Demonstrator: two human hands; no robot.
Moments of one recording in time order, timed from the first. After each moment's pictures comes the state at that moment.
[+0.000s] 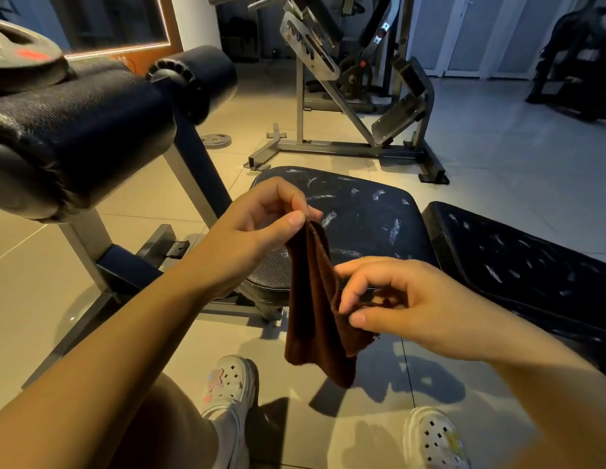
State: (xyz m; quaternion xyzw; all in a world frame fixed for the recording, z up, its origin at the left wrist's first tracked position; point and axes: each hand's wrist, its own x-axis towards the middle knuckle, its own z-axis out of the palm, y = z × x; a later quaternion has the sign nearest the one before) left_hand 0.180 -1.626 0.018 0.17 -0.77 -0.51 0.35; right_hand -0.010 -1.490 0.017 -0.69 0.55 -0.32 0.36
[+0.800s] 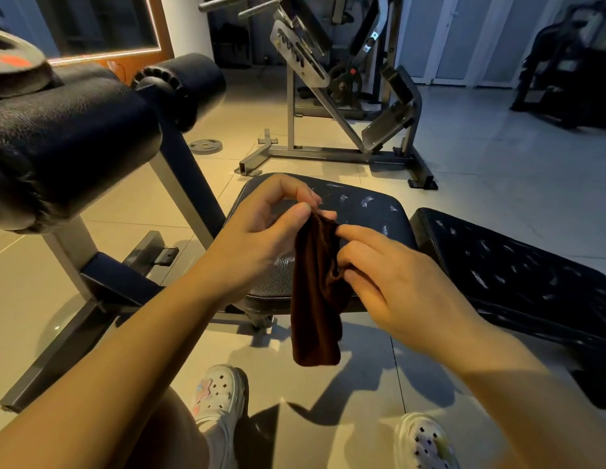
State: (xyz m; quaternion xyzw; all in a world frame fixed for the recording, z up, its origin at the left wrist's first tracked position) left_hand 0.153 -1.614 0.024 0.13 -0.72 -0.56 0.38; right_hand -0.016 -1.508 0.005 -0.77 0.58 -0.27 -0.06
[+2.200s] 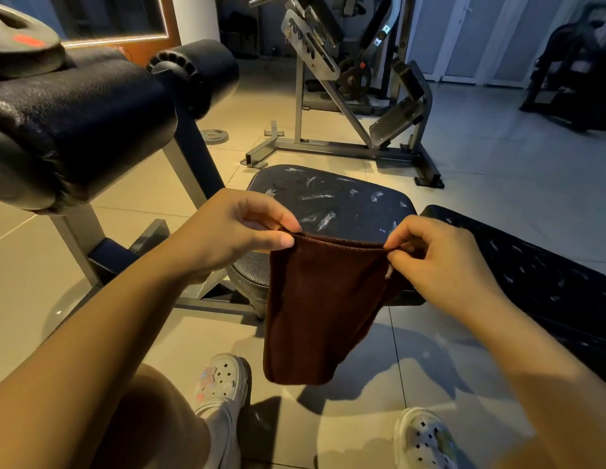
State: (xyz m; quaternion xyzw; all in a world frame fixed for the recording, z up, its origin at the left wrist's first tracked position) left_hand 0.192 -1.637 0.031 0.31 -0.78 -0.46 0.28; right_hand -0.035 -1.518 0.006 -0.58 0.72 -0.37 0.08
